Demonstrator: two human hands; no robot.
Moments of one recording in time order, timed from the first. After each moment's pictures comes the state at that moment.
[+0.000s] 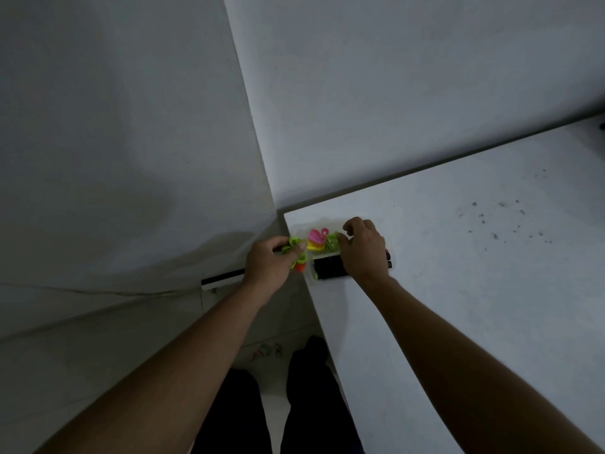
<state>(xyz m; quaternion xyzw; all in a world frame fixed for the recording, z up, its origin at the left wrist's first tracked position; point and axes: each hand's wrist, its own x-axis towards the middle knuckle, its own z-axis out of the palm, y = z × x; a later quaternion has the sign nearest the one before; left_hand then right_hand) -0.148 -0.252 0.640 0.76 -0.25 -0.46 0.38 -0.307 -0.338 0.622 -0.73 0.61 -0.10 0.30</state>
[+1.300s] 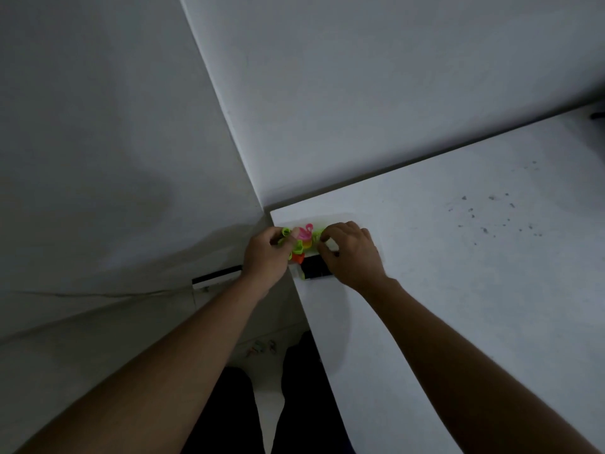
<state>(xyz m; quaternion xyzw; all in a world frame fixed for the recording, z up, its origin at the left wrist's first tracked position) -0.165 -0.273 0.644 0.77 -0.28 -0.44 0.37 -0.326 -0.338 0.617 -0.86 0.44 -0.13 0.21</state>
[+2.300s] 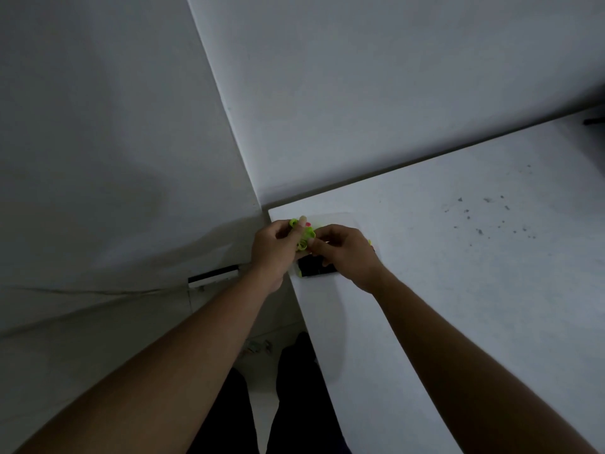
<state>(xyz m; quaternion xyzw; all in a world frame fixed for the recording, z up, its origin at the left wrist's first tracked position) -0.184 -0.285 0.648 0.70 -0.15 -0.51 0.47 -0.323 -0.333 0.650 -0.60 0.47 -0.15 0.63</state>
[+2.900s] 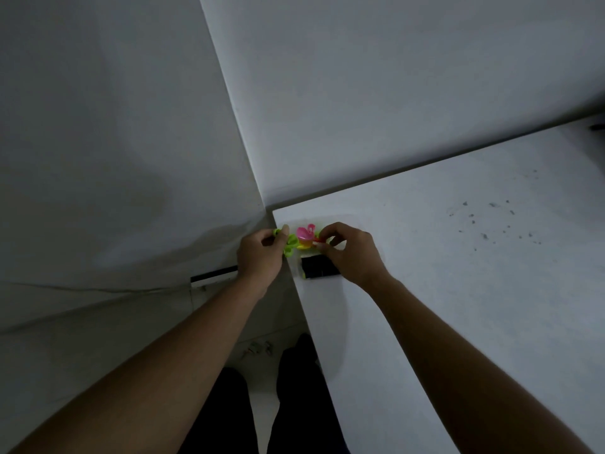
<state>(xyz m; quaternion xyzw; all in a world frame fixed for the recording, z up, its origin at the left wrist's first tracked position) -0.160 -0.267 0.642 0.81 -0.22 -0.39 0.38 -0.322 -0.338 0.639 -0.75 0.51 -0.13 0.42</state>
